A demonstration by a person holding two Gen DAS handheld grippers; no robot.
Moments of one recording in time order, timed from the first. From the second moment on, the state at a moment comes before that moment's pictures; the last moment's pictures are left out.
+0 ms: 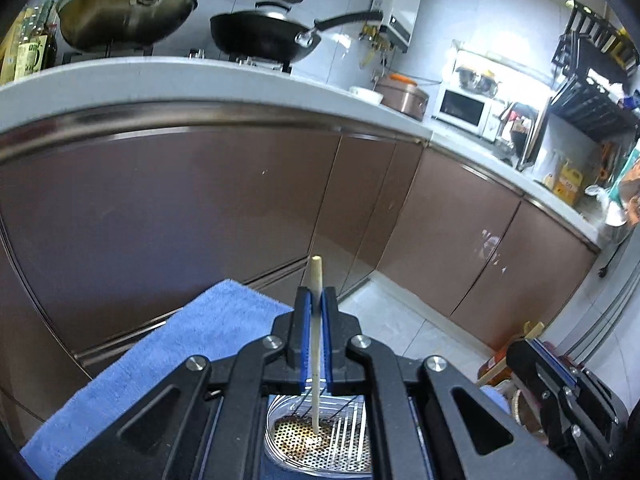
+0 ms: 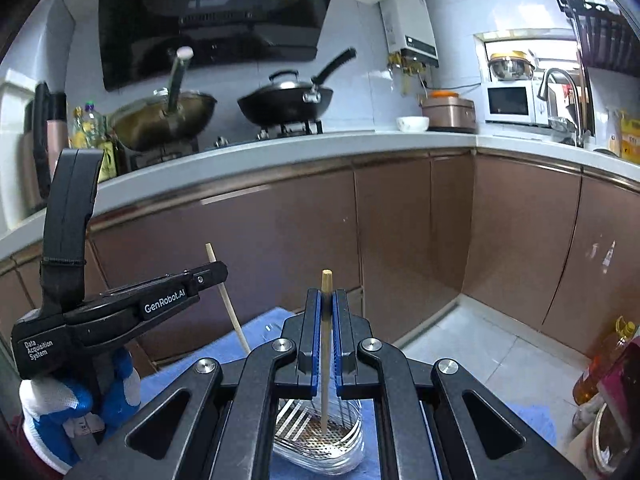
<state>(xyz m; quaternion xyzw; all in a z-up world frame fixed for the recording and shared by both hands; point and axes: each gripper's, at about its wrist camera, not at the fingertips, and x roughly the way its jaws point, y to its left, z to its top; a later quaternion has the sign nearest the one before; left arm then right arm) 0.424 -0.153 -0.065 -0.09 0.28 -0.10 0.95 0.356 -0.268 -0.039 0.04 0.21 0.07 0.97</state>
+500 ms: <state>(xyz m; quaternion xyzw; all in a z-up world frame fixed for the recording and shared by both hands) 0.410 -0.165 -0.108 -0.07 0.30 -0.12 0.95 0.346 -0.274 -0.086 0.07 0.24 0.06 0.97</state>
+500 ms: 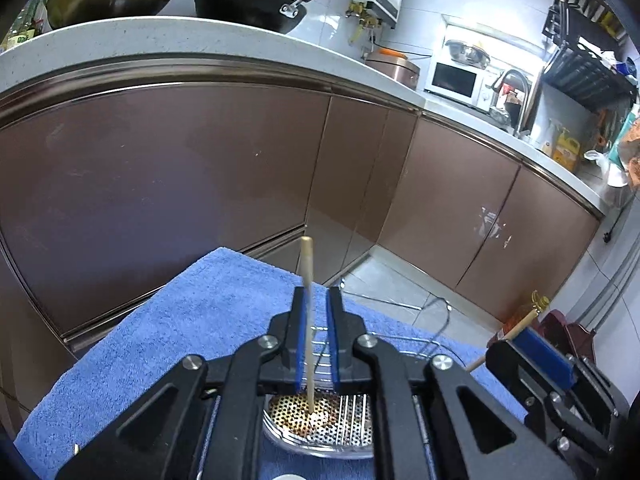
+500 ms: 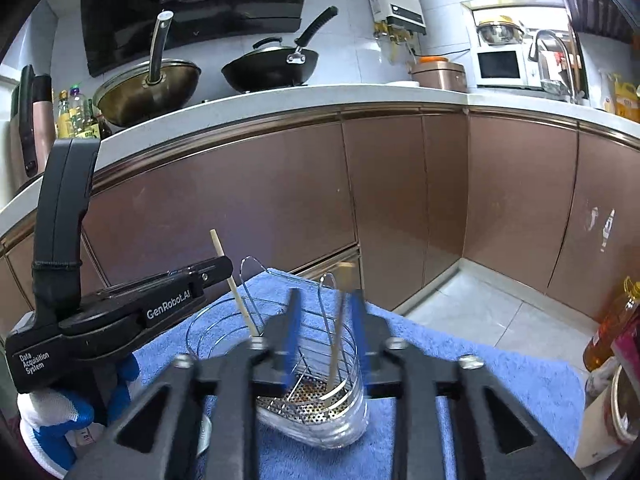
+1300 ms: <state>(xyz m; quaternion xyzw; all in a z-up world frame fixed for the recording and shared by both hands) 0.246 -0.096 0.002 -0.07 0.17 -0.12 0.98 0.216 -0.264 0.000 0.10 0.16 0.02 0.98</state>
